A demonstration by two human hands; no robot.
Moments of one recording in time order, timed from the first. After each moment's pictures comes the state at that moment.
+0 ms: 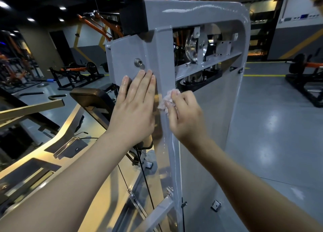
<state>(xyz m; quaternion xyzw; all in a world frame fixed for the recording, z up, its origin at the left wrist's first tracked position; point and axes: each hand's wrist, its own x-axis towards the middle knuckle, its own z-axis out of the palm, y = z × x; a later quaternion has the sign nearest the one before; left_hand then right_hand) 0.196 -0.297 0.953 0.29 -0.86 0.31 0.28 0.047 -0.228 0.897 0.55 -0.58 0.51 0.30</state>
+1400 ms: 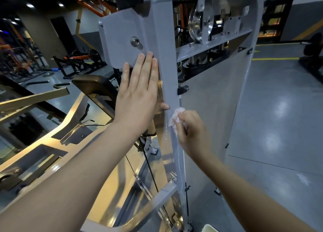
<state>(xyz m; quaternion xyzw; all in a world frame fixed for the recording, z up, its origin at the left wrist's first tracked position) 0.179 -0.303 0.936 0.30 -0.86 0.31 0.28 0.044 -0.214 0.802 0.54 -0.62 0.55 0.17</state>
